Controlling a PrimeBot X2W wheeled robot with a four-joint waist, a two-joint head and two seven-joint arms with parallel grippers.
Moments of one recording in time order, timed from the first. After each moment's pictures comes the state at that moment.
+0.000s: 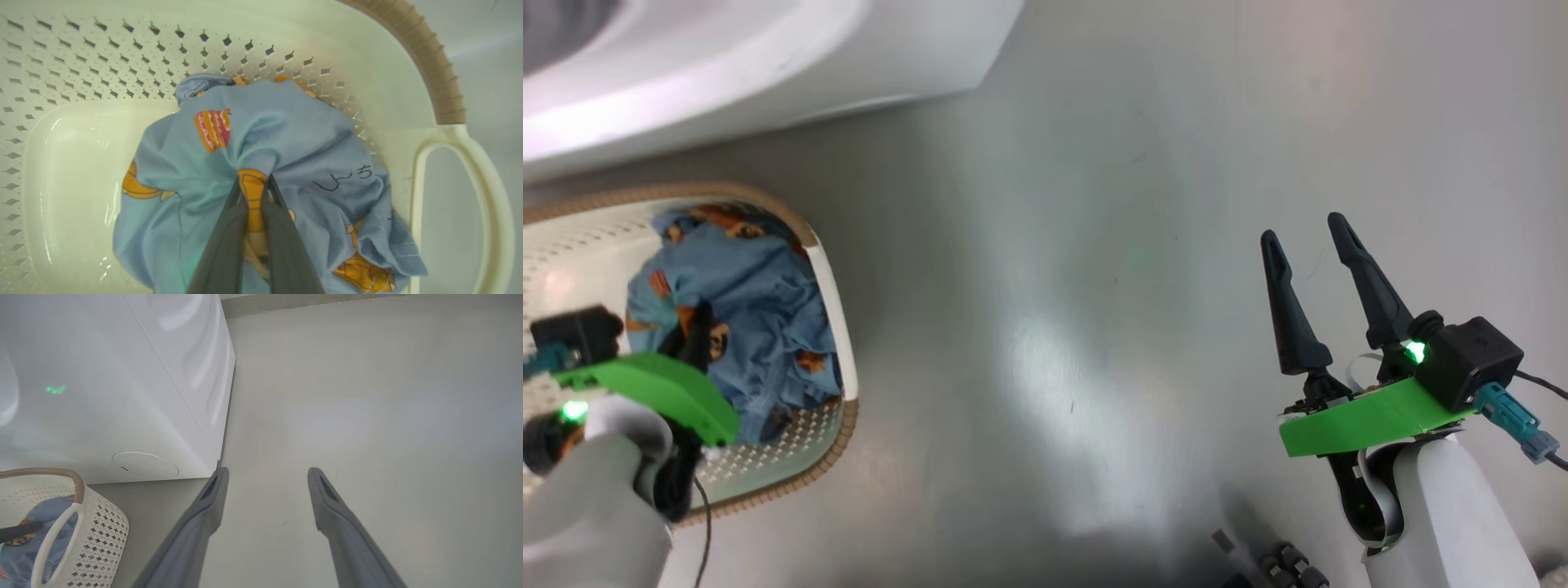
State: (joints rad) left arm -0.77 0.35 -0.71 0.99 -1.02 -0.13 -0.18; right arm -0.31 -0.05 0.05 0.08 0.20 0.12 -0.26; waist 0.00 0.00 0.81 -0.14
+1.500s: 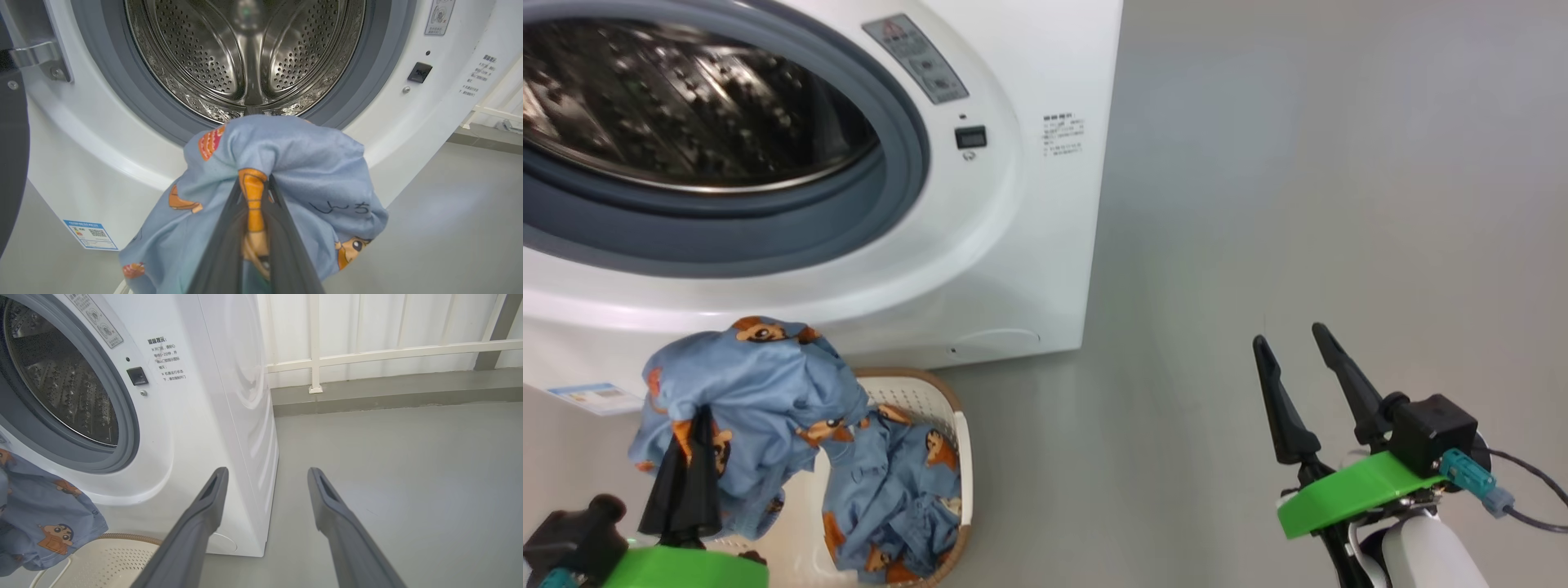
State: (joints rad) left arm -0.09 0.13 0.02 0.22 -0.39 -0.13 -0.25; right arm -0.19 -0.05 0.05 0.21 0.19 0.12 -0.26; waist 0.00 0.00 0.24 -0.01
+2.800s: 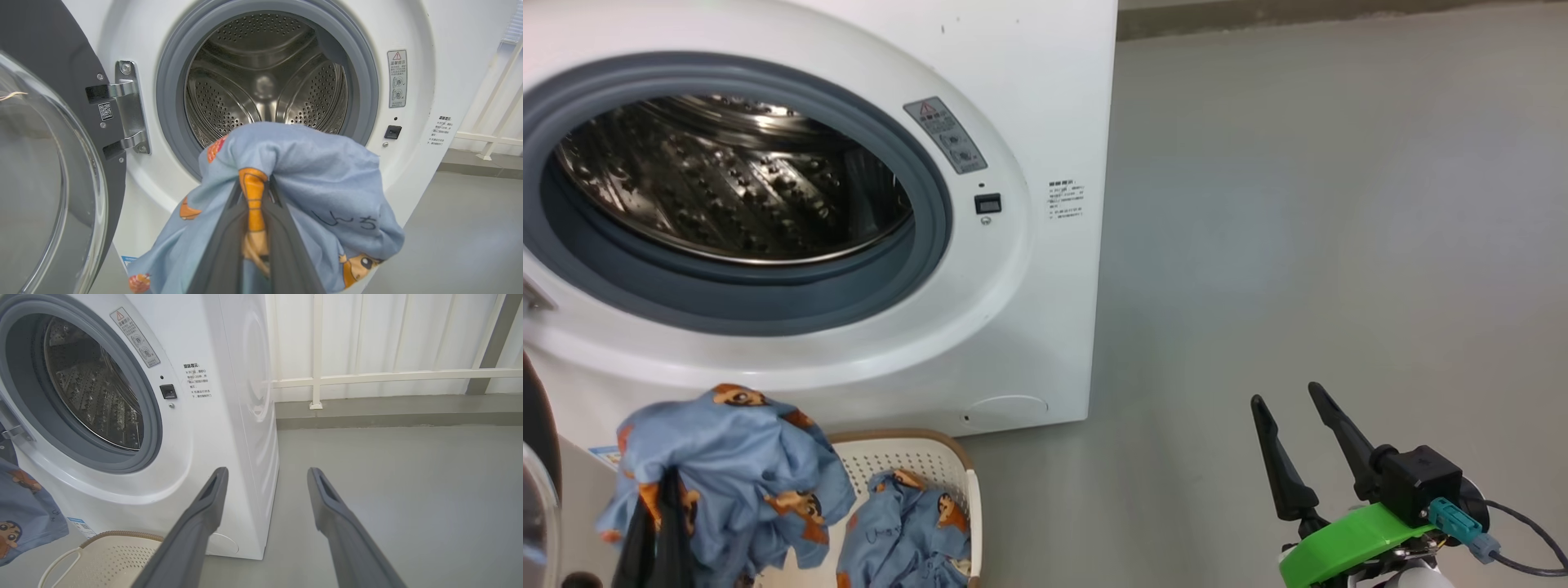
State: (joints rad) left arm 0.09 0.04 0.15 0.03 -0.24 -0.13 -0.25; right arm -0.10 -0.05 0.05 0.22 0.16 0.12 -0.26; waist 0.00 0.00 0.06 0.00
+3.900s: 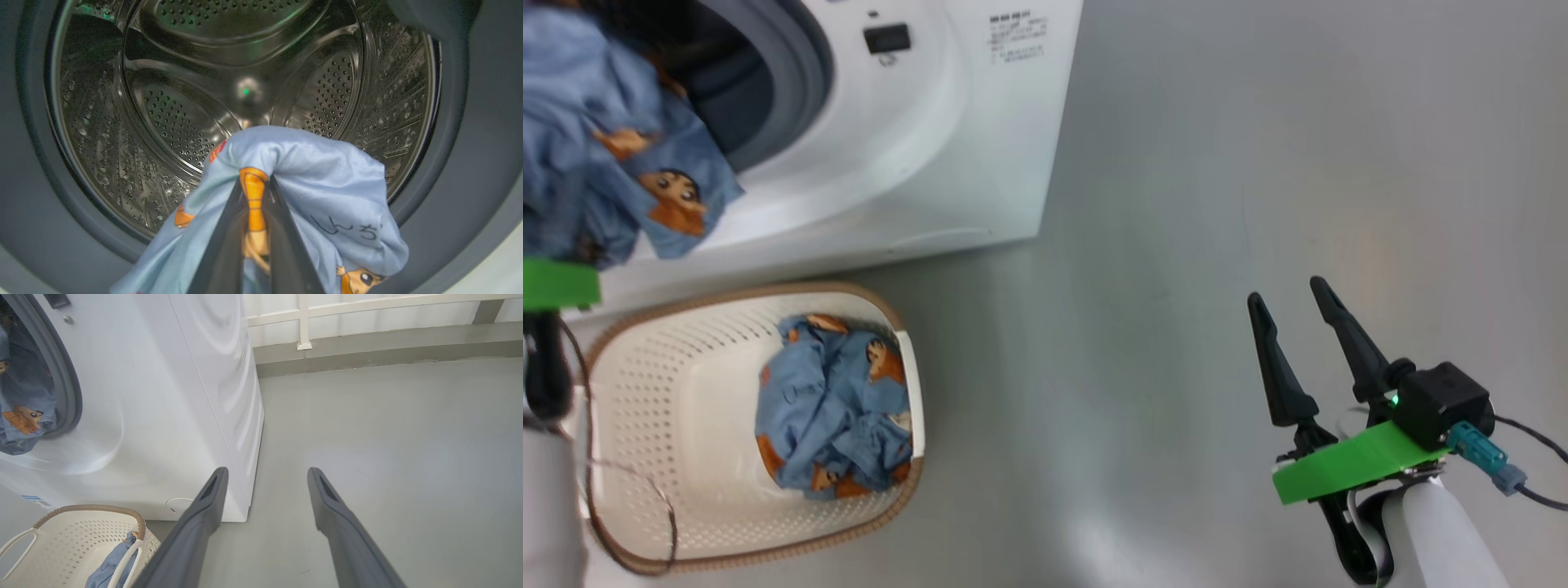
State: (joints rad) left arm -0.63 0.24 0.12 0.34 -0.31 -0.13 -0.25; right arm -0.23 -0.05 0.06 0.14 0.18 0.12 -0.26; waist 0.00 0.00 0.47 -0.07
